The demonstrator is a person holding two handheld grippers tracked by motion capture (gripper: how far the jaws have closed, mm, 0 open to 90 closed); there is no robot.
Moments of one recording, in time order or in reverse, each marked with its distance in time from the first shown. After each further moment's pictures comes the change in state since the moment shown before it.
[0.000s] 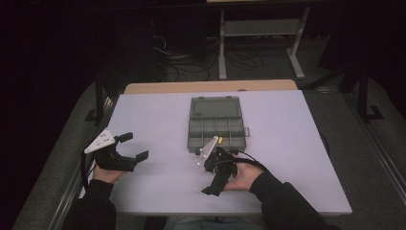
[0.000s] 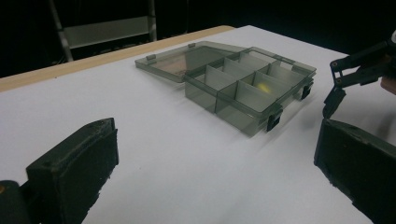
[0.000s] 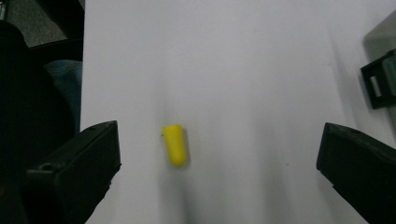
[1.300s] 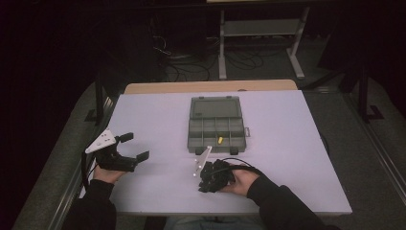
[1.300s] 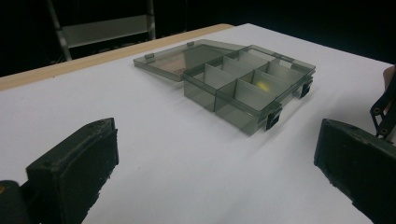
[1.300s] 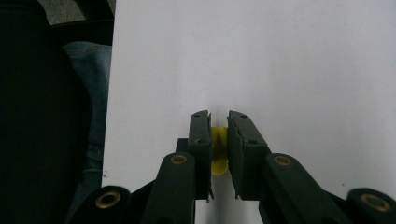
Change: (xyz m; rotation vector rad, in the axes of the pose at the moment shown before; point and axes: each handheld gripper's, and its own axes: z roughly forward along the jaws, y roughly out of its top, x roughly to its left) left arm -0.001 0.000 0.001 0.006 -0.004 0.004; right arm 0.015 0.002 0.014 0.040 0.051 -0.070
